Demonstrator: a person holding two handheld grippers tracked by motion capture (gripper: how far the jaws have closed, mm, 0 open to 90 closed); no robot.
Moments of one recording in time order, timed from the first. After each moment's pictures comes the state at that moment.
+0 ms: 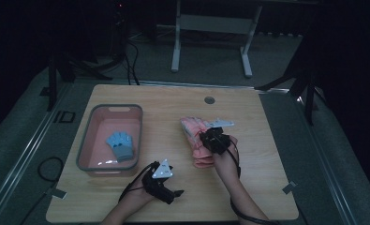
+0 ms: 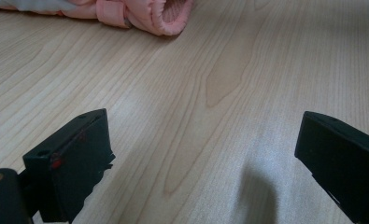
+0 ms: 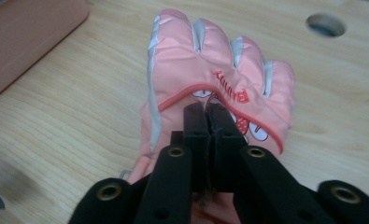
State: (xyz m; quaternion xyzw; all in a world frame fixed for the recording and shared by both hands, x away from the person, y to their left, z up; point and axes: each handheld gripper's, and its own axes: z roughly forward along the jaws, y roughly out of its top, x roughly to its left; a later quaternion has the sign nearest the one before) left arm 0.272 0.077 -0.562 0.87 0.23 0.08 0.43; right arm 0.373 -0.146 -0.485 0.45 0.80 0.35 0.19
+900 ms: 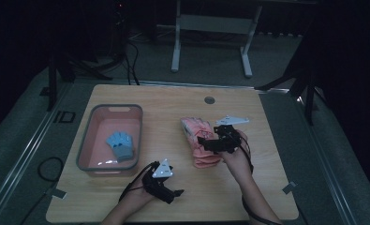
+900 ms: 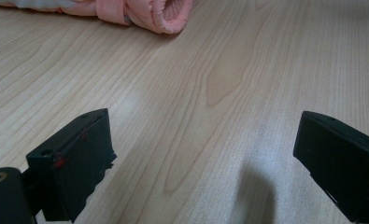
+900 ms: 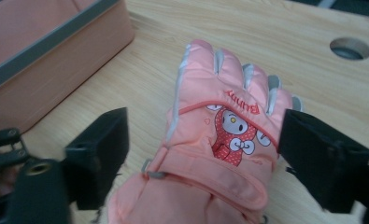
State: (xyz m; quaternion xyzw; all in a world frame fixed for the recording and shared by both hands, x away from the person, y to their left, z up) left arm 0.273 0.077 -0.561 0.87 0.23 0.07 0.43; right arm 0.367 -0.175 -0.456 0.40 0.80 0.42 0.15
